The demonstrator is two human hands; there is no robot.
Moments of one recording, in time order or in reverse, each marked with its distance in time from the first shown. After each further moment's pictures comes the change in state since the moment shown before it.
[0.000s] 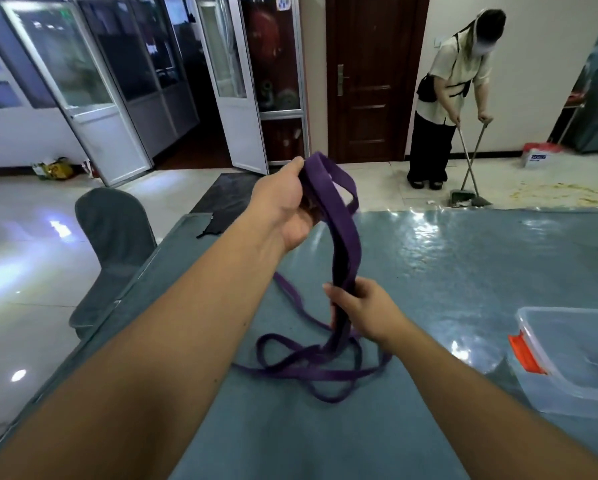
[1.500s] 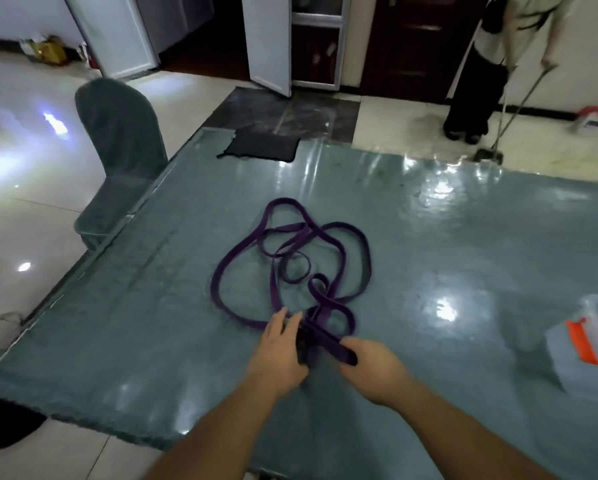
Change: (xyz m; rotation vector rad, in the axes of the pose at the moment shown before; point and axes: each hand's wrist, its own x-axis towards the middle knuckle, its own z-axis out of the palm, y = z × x) left_hand -0.031 -0.257 -0.309 1.531 -0.065 -0.170; right_hand -0.031 0.136 0.101 -0.767 -0.317 0.294
